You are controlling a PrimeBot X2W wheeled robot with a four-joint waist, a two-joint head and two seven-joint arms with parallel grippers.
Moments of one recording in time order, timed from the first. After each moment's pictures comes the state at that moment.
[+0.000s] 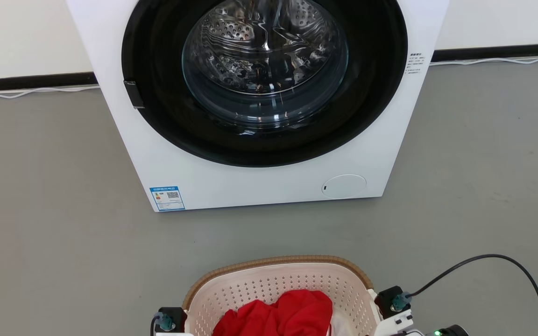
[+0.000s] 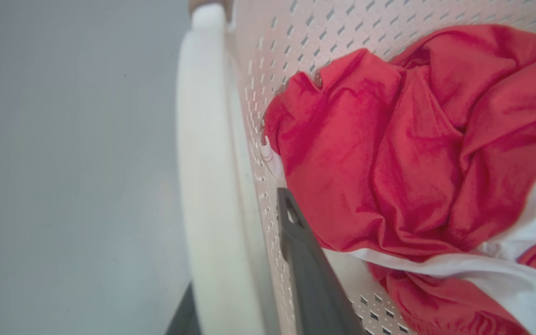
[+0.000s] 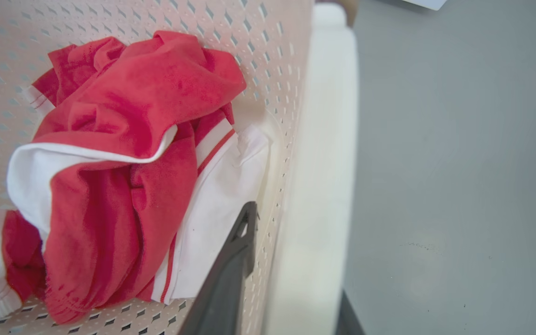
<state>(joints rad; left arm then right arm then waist) -0.41 0.04 -0.92 1.28 -0.94 0.00 -0.04 -0.39 -0.07 0.65 1.09 0.43 0.10 0.17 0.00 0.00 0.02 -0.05</state>
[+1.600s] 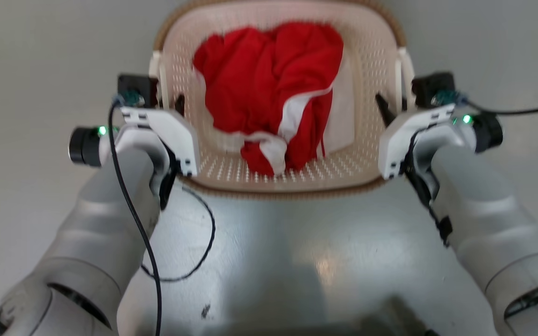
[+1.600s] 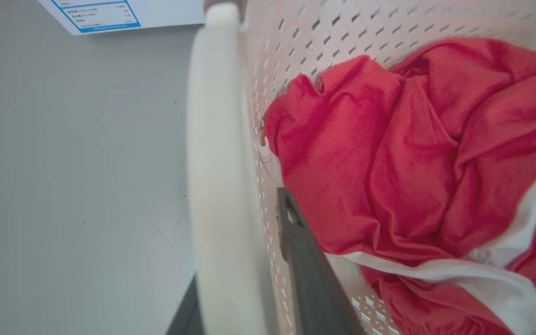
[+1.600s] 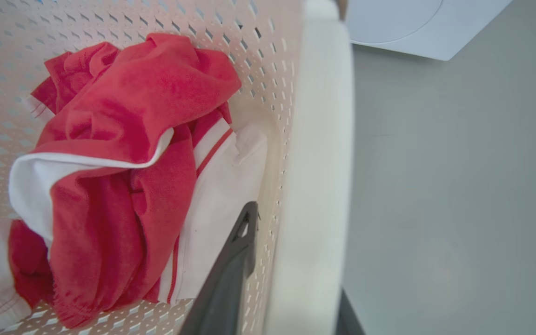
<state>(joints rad) -1.08 0.07 -0.91 1.28 -0.91 0.02 -0.22 -1.00 -0.07 0.41 1.19 0.30 0.11 -0.09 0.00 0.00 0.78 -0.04</state>
